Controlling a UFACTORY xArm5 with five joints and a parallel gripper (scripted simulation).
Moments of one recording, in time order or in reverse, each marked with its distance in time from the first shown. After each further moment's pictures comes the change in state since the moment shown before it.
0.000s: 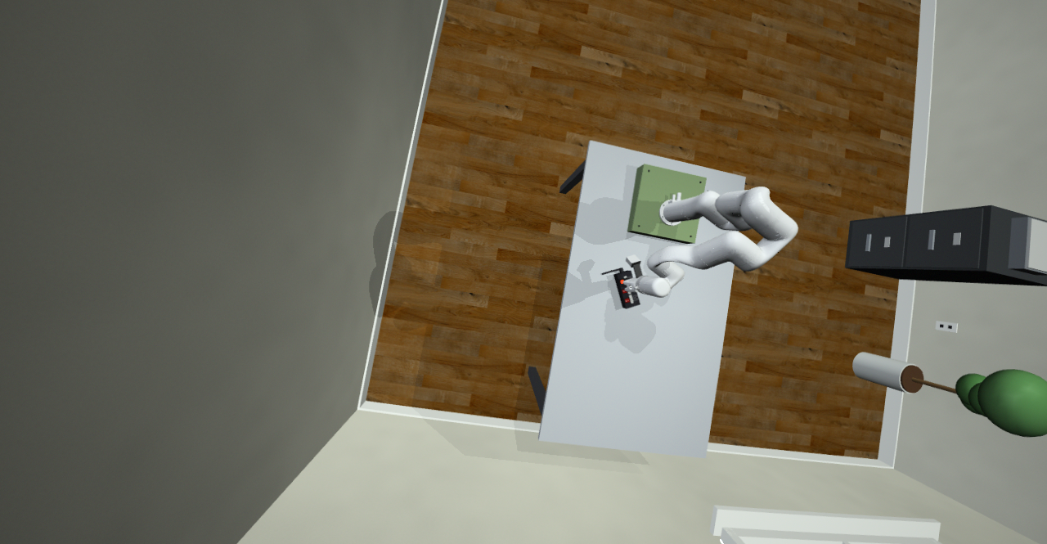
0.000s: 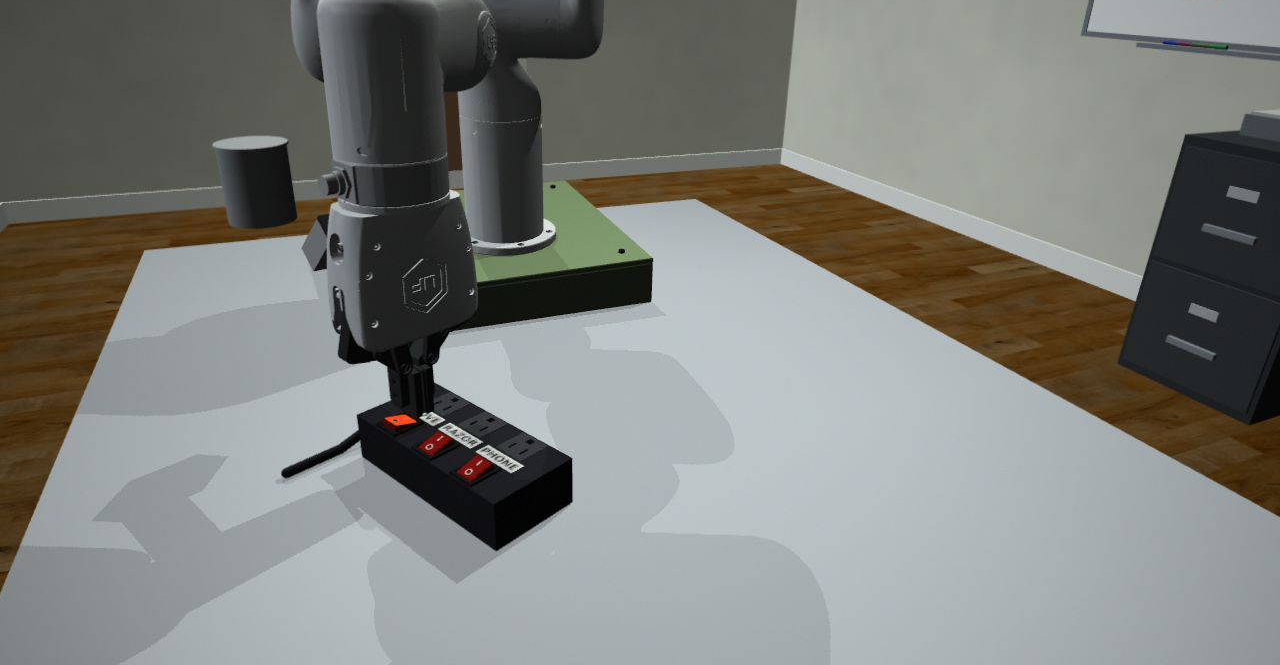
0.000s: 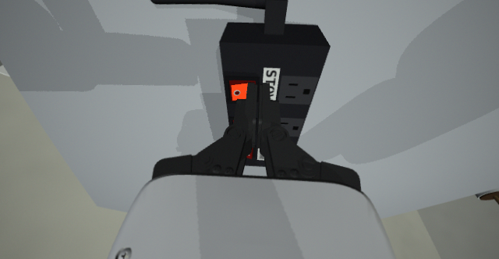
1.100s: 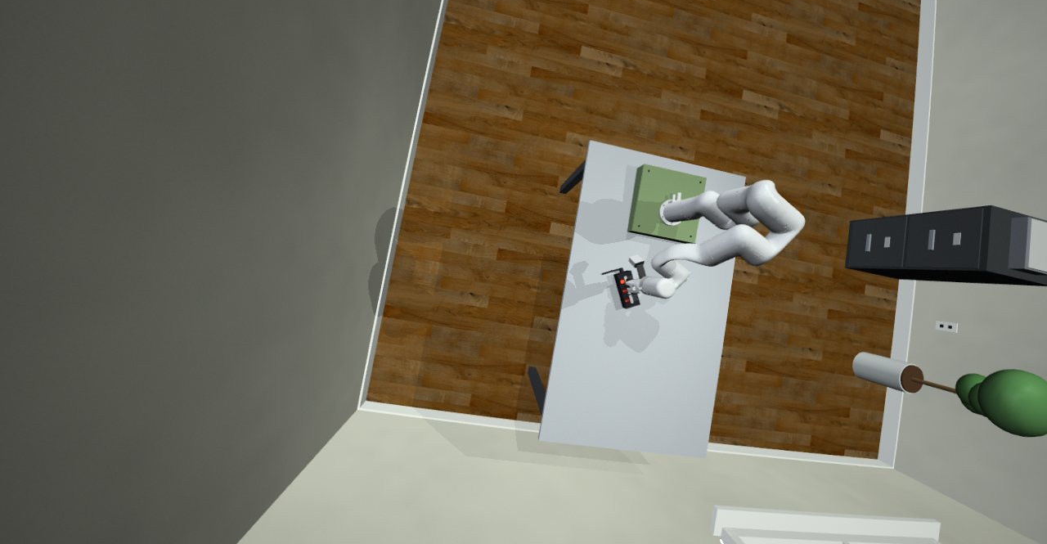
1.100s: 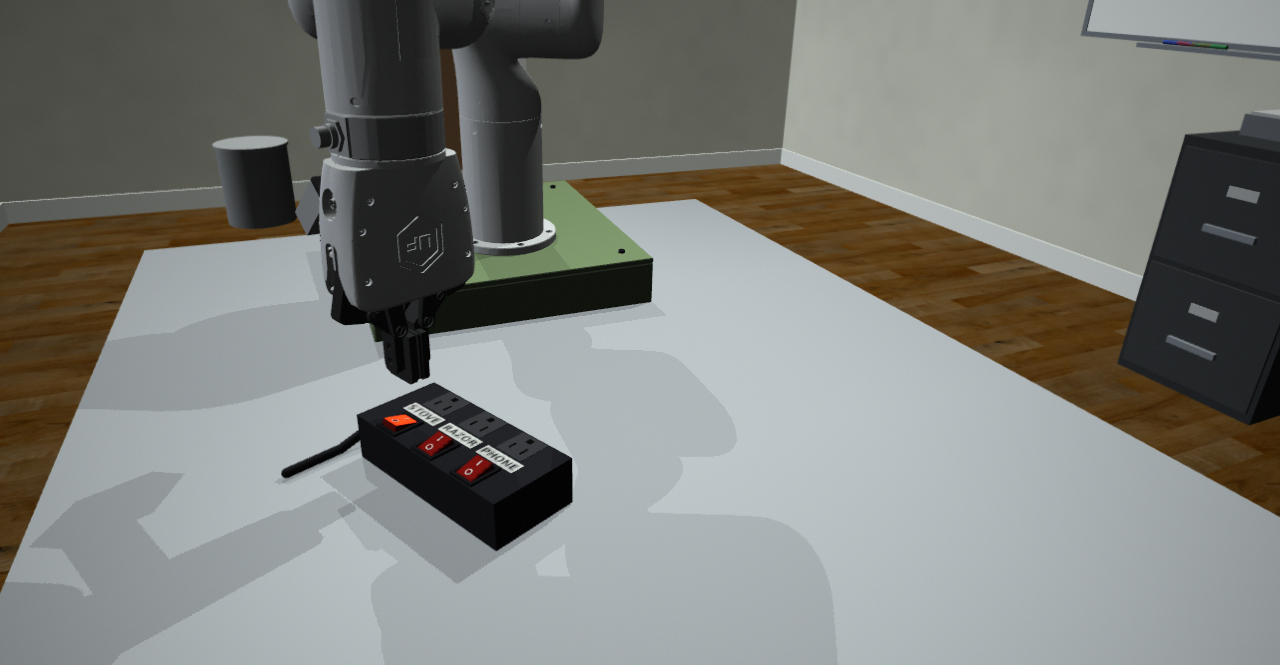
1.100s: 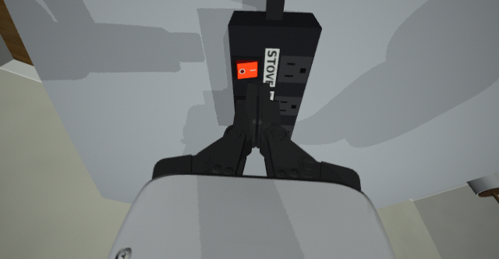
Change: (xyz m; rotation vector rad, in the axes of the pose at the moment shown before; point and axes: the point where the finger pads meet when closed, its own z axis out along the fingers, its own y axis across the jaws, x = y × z) arm 0.000 -0.001 -0.031 0.002 -0.001 0.001
